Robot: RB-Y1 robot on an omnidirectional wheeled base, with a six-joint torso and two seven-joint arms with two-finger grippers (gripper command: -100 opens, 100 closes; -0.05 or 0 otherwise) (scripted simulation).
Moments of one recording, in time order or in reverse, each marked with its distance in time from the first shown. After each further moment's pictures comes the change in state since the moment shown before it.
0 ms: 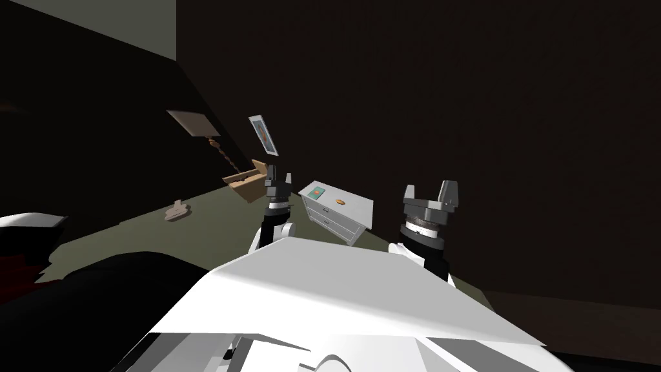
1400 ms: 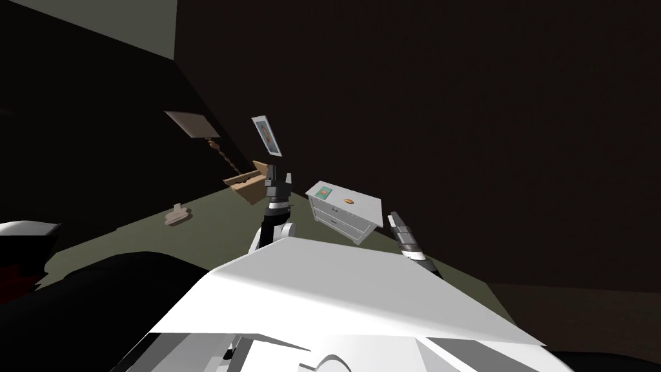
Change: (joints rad) left arm 0.000 0.000 0.000 0.000 0.000 0.000 0.000; right arm 0.226 -0.348 0.033 0.301 0.136 -0.057 0.082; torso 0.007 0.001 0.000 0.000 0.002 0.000
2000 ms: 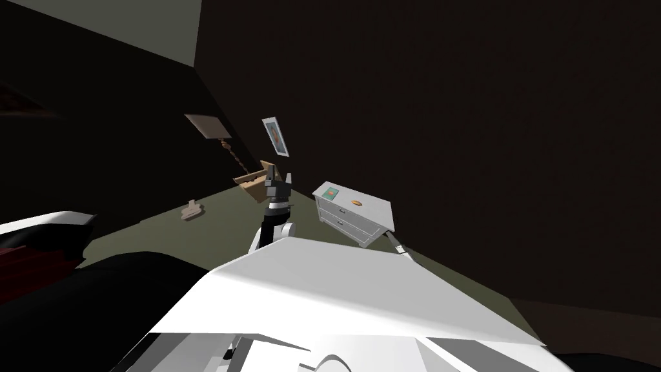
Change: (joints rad) left arm 0.000 0.000 0.000 0.000 0.000 0.000 0.000; right arm 0.135 -0.160 0.017 0.152 0.100 -0.012 0.044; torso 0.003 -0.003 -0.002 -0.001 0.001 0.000
